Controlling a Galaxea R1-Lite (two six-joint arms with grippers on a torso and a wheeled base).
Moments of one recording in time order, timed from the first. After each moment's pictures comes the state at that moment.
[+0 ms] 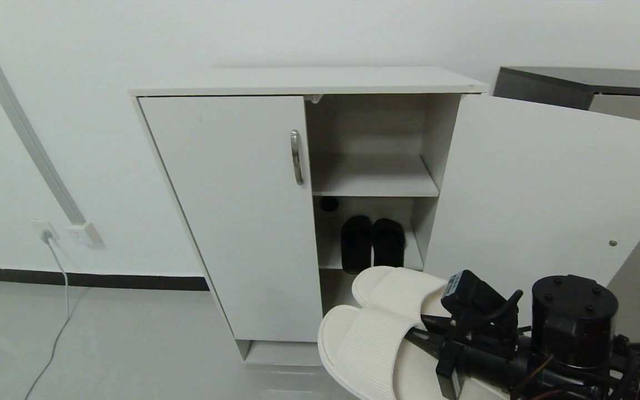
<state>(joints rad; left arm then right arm) 0.00 0.00 0.00 0.00 -0.03 0.00 0.76 1.77 -0.38 -1.16 0.16 -0.18</state>
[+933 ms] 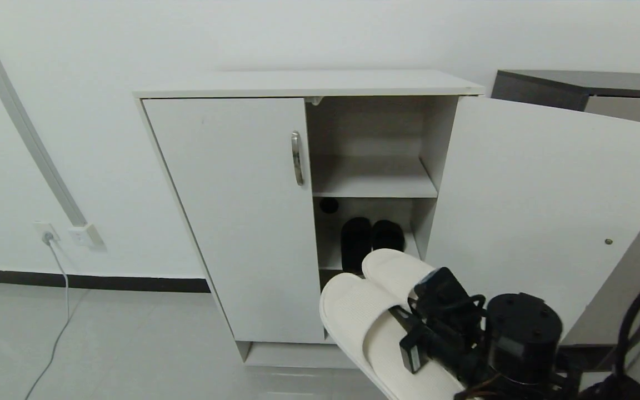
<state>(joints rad) 0.00 0.00 0.00 0.00 -0.03 0.00 0.84 1.99 -0.44 -1.42 -0.26 -0.09</state>
